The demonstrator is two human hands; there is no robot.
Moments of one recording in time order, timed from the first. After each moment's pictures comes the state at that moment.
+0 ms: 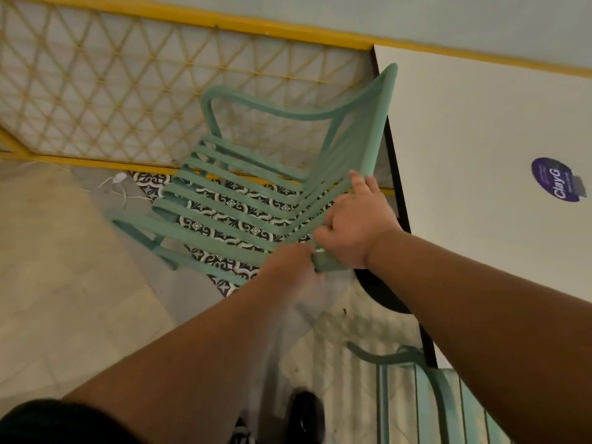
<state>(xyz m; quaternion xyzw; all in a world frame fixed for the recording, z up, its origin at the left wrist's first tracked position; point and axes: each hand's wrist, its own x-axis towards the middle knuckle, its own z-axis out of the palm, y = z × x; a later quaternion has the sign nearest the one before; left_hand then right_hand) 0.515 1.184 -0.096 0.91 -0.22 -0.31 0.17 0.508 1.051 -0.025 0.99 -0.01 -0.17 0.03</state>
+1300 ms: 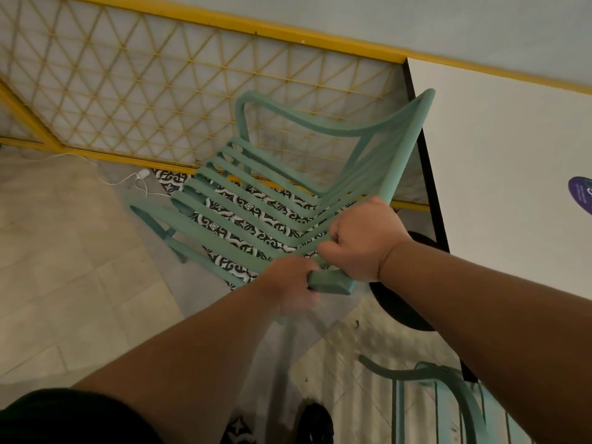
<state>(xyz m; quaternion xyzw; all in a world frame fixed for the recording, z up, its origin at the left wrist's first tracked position) 0.520 1.256 -0.136 0.87 -0.27 -0.30 0.27 0.512 1.100 -0.035 0.99 0.10 -0.09 0.04</state>
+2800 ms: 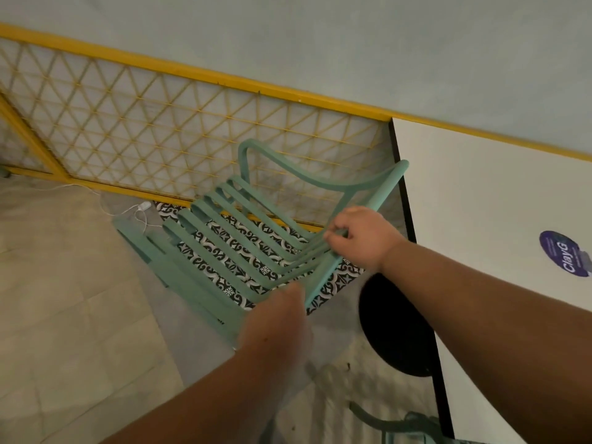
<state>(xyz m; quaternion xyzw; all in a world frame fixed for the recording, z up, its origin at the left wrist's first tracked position) 0.480 1.242 -0.033 0.95 -0.09 -0.16 0.23 0.569 1.047 -0.007 0.98 0.05 -0.08 -0.14</state>
